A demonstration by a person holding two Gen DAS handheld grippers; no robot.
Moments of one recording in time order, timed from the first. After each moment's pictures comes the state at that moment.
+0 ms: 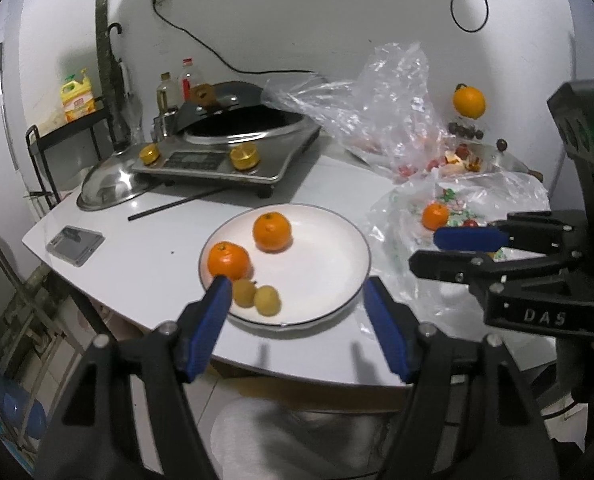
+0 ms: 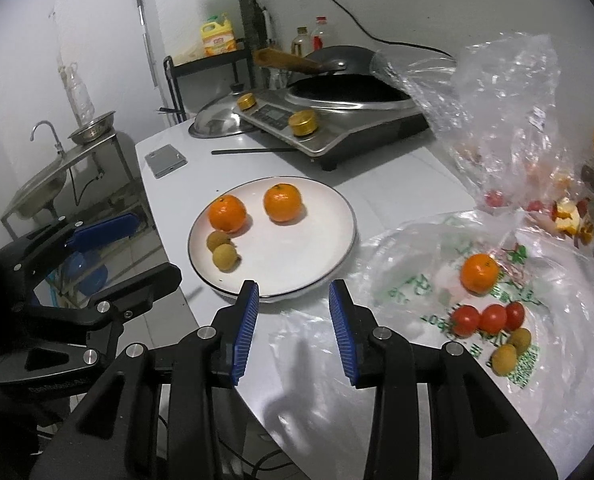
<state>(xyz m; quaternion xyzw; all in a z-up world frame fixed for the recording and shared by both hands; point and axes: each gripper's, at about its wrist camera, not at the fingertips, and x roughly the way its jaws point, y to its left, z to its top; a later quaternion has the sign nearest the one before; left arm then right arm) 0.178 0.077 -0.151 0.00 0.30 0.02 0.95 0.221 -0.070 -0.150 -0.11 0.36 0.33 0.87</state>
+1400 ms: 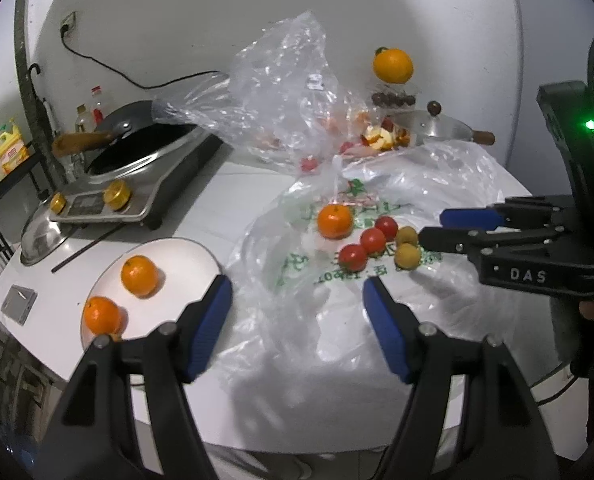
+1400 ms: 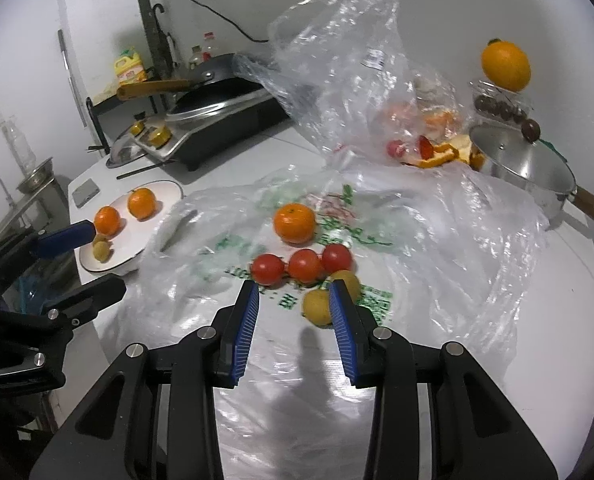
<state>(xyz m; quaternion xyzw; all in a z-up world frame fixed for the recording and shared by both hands) 0.237 -0.049 -0.155 0.07 0.32 -0.06 0.94 0.258 -0.226 -0.164 -0.04 0.37 0.23 0.90</state>
